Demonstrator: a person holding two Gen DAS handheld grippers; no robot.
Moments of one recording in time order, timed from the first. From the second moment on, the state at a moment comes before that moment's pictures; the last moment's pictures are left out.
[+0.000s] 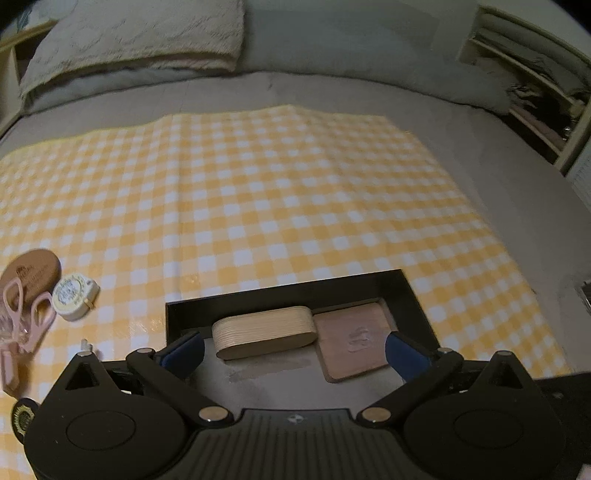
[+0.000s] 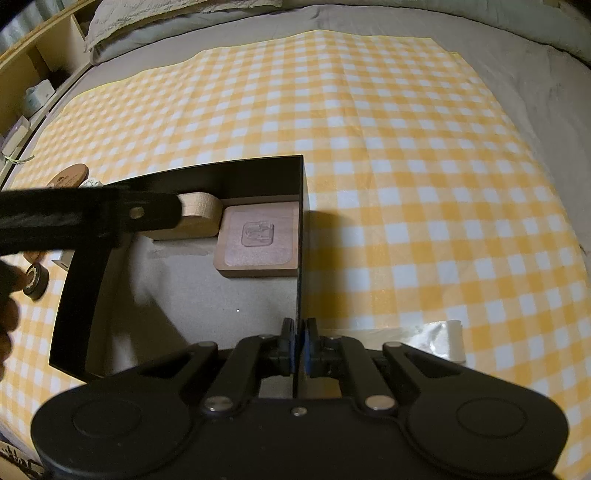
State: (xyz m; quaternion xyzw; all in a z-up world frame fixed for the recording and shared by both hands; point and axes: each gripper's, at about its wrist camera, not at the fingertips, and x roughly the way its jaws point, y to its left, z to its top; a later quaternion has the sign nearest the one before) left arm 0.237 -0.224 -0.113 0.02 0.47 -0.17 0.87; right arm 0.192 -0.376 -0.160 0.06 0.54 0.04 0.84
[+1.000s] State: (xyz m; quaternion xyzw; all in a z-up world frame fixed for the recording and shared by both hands) left arm 0.195 -0.070 -0.043 0.02 0.33 -0.12 0.93; right arm 0.193 -0.373 -0.160 0.06 0.54 0.04 0.84
